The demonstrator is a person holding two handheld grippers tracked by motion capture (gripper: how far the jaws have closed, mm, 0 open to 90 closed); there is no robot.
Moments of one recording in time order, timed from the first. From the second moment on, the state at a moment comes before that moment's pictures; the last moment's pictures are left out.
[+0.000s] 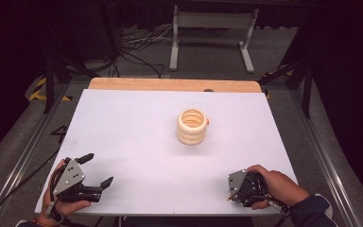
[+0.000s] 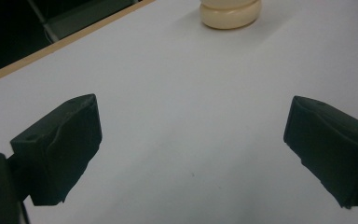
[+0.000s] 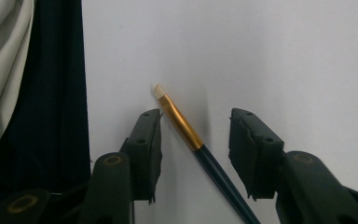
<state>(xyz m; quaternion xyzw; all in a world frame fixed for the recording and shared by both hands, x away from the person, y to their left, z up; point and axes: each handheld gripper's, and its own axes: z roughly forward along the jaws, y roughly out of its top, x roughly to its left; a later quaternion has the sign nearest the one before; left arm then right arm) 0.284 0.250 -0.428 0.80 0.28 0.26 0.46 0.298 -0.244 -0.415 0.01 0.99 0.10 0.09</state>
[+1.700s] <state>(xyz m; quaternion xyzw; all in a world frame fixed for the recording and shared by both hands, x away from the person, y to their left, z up) 0.284 0.252 -0.428 0.80 0.28 0.26 0.47 0.317 -0.298 -0.342 0.20 0.85 0.39 0.29</state>
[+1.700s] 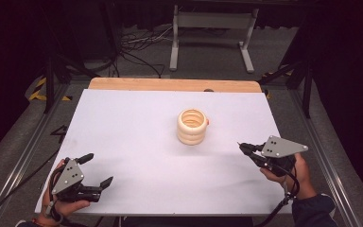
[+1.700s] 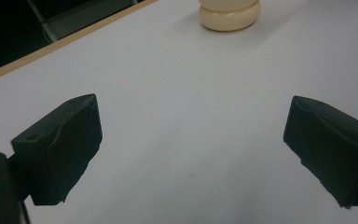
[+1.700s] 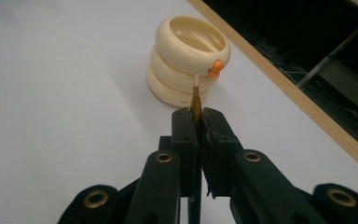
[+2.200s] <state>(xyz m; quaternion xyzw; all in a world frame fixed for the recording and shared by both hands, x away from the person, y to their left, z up) 0.284 0.252 -0.428 0.80 0.28 0.26 0.47 0.325 -0.300 -0.327 0.23 0.80 0.47 0.30</state>
